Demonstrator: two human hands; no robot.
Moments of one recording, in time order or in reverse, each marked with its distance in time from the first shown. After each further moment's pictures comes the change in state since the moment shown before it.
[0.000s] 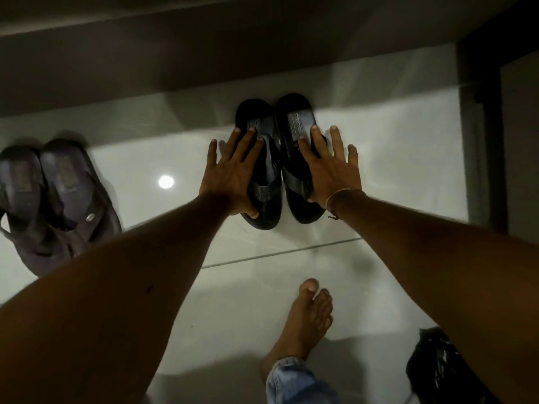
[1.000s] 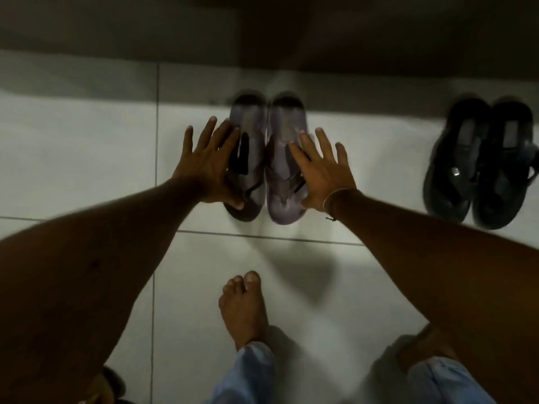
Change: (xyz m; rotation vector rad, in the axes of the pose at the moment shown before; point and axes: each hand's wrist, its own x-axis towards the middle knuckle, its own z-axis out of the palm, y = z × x) left_hand -0.260 -0.386 0.024 -0.107 -0.008 -0.250; right_hand -0.007 -0.428 -0.033 -0.068 -0.001 -0.368
